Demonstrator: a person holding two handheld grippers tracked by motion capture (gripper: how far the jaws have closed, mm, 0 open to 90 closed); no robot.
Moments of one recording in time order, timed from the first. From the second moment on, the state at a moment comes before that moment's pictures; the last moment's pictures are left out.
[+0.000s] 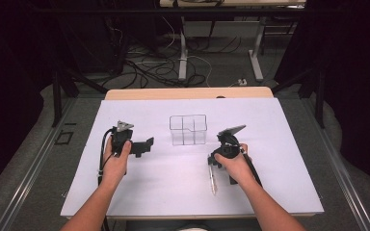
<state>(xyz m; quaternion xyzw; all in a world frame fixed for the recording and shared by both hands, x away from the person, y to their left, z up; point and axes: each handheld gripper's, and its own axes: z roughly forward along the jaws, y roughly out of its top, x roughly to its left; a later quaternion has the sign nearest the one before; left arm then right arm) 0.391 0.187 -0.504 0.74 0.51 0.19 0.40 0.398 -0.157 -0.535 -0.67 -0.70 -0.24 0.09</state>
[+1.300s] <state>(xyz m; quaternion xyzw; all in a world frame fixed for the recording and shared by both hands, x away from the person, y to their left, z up) 0.392 0.188 -0.504 0.74 0.51 0.20 0.40 0.405 -0.160 -0.538 -0.68 -0.69 -0.22 0.12</state>
